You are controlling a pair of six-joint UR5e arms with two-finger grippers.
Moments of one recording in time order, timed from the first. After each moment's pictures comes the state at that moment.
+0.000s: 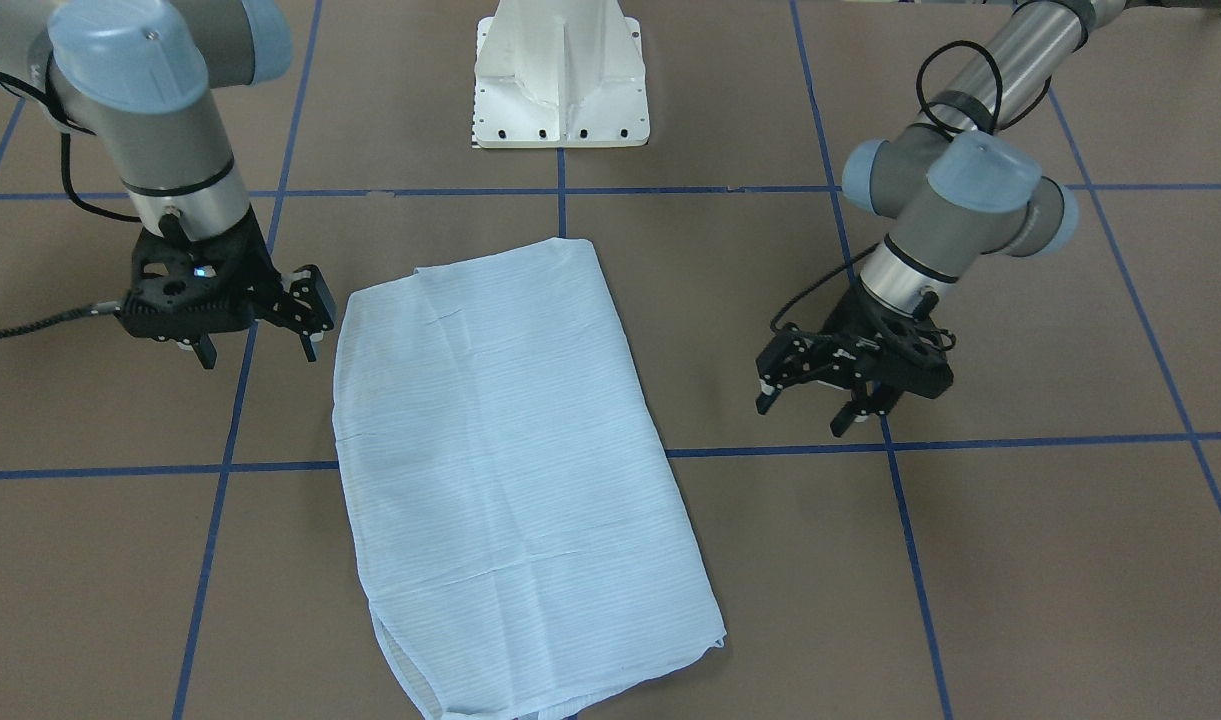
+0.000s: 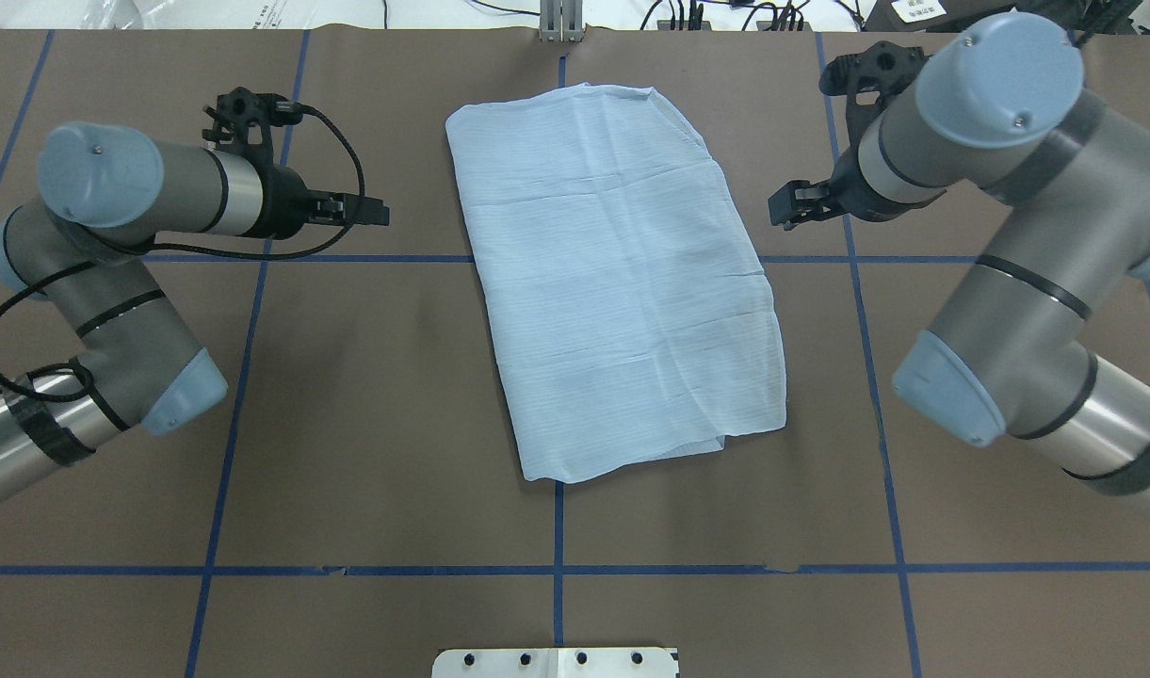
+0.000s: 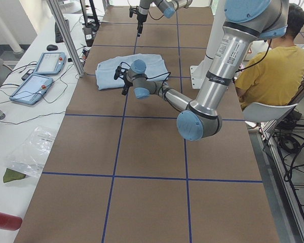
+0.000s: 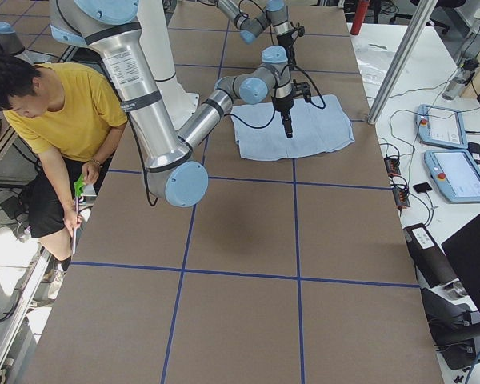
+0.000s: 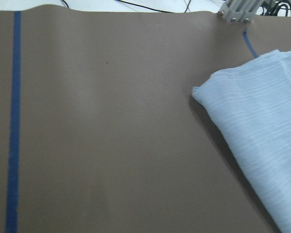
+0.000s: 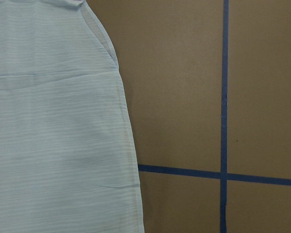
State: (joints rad) left arm -0.75 -2.00 -1.59 -2.34 -1.88 -1.09; right arm 0.82 -1.18 1.95 -1.57 1.86 0.91
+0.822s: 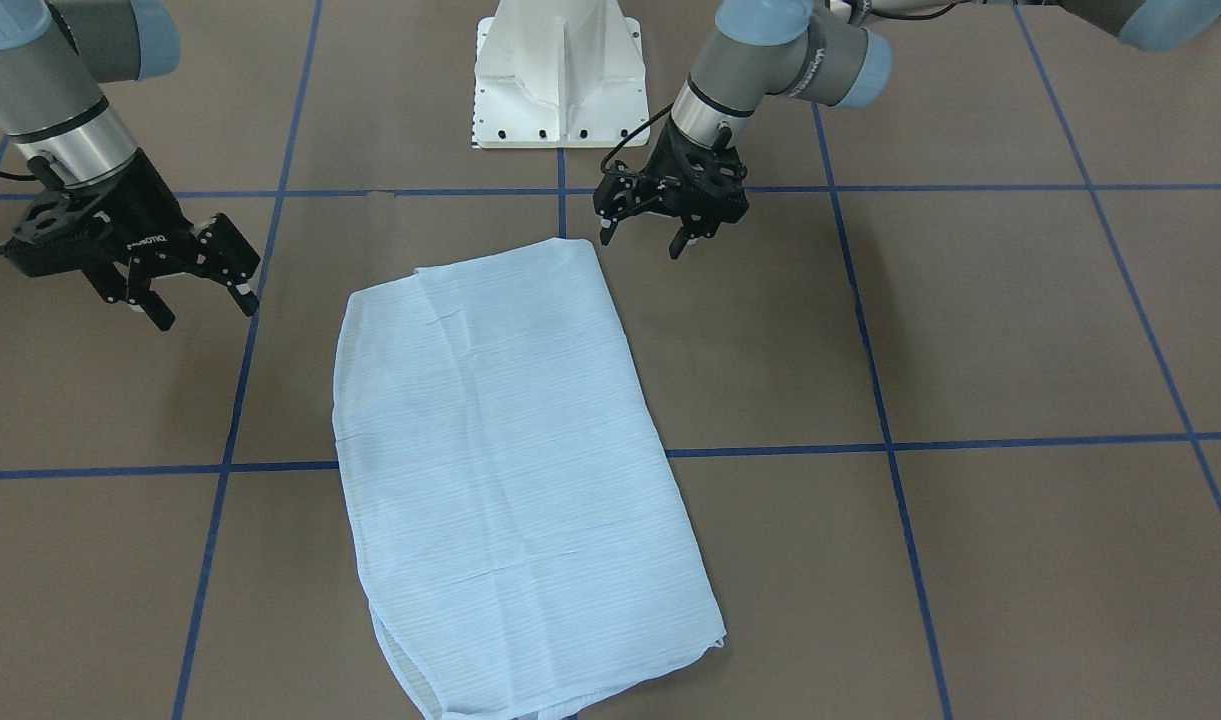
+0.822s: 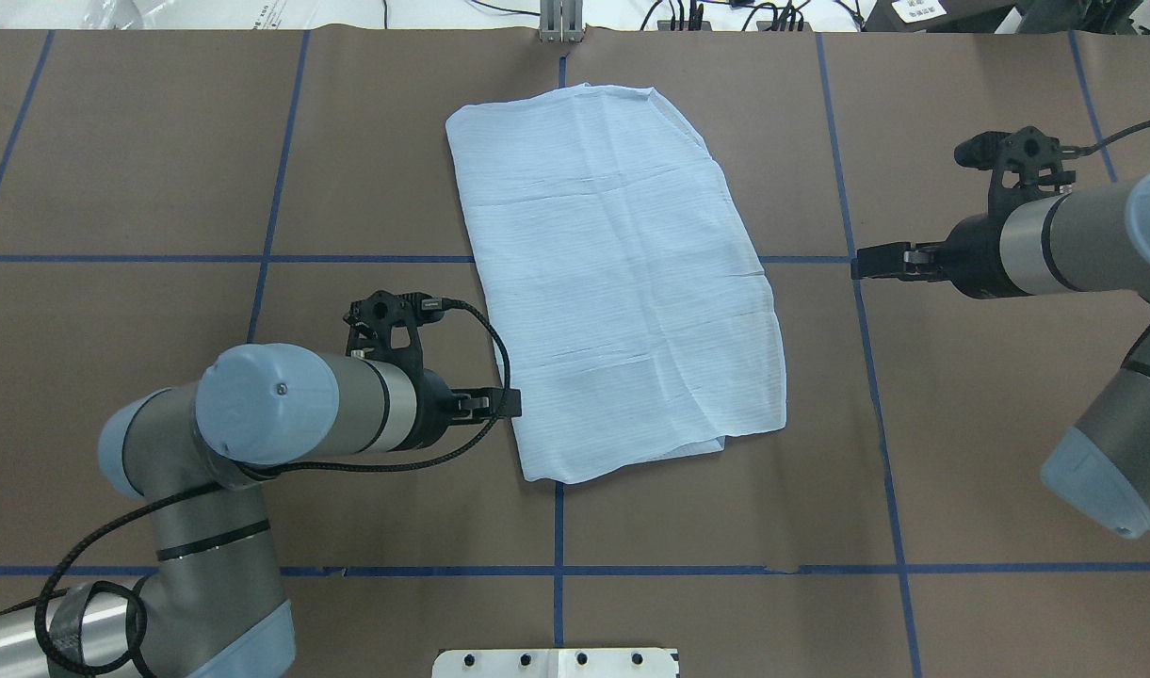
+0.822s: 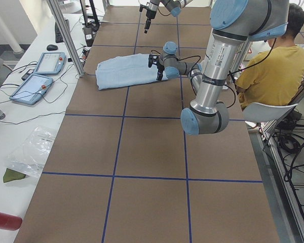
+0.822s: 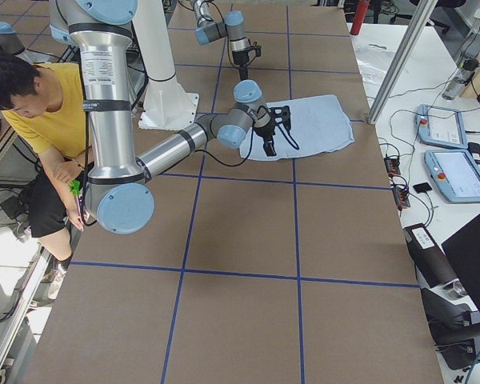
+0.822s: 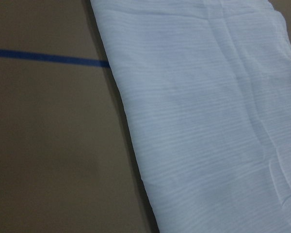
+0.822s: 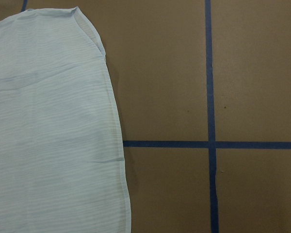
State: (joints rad) left arm -0.37 -2.01 -1.85 -2.00 -1.67 -1.43; right arm 0.82 -1.51 1.99 -1.08 1.90 1.08
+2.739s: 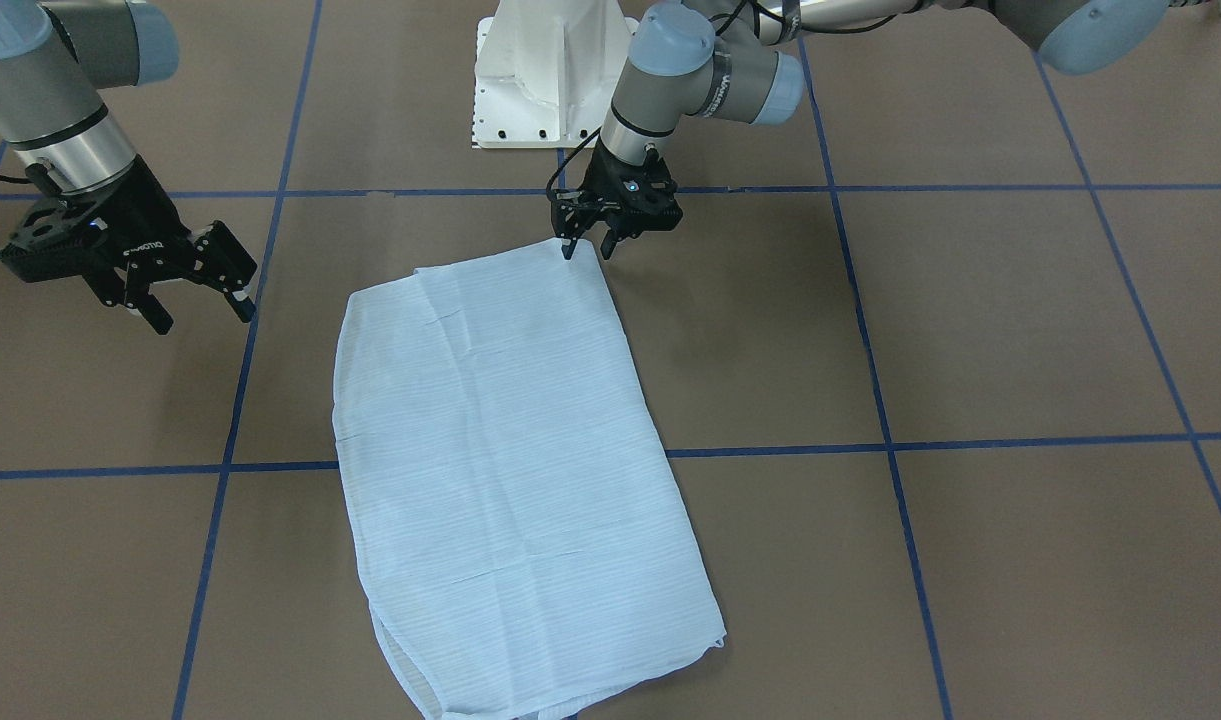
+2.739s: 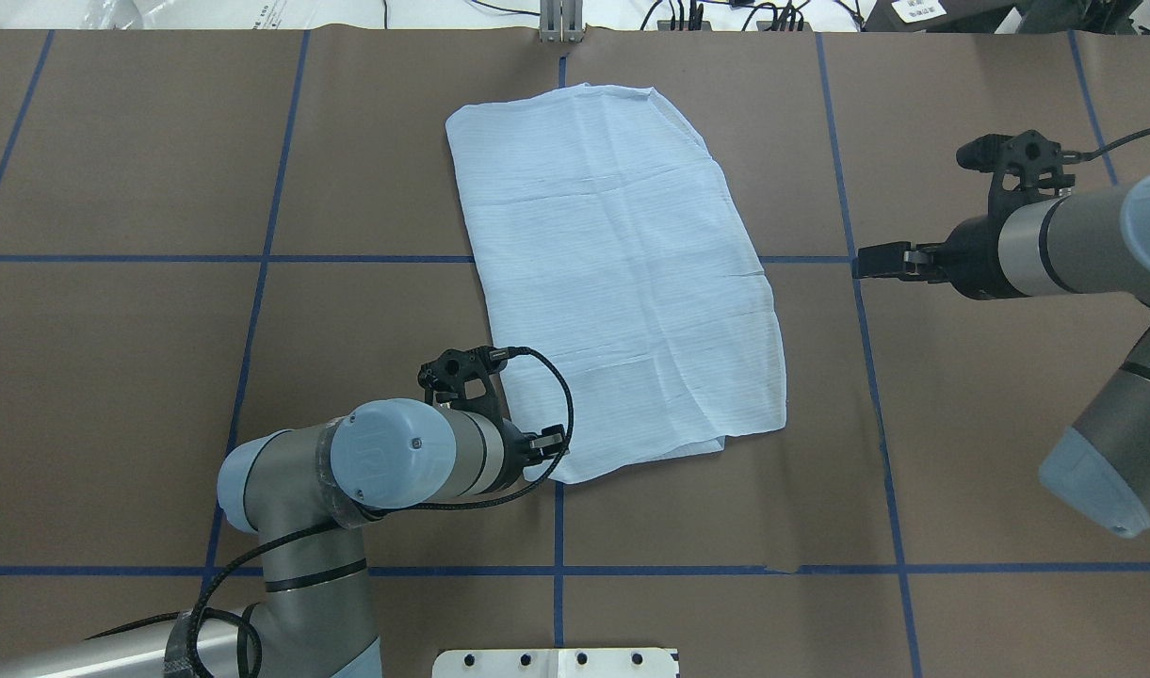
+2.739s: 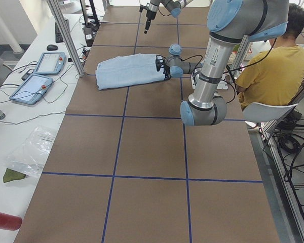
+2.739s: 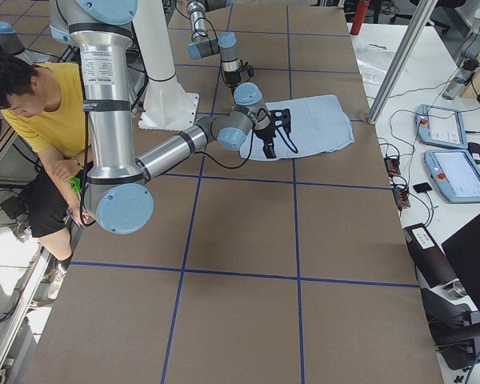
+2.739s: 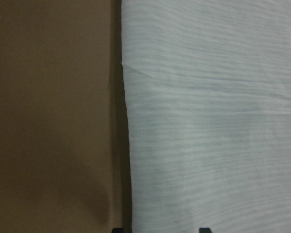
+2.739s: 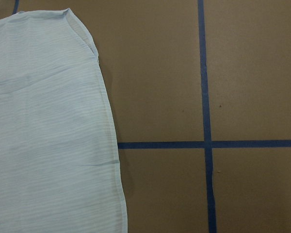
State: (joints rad) left arm -0.30 -2.14 -1.69 -1.99 -1.64 -1.62; right arm 0.82 -1.50 1.98 -1.07 1.89 1.10
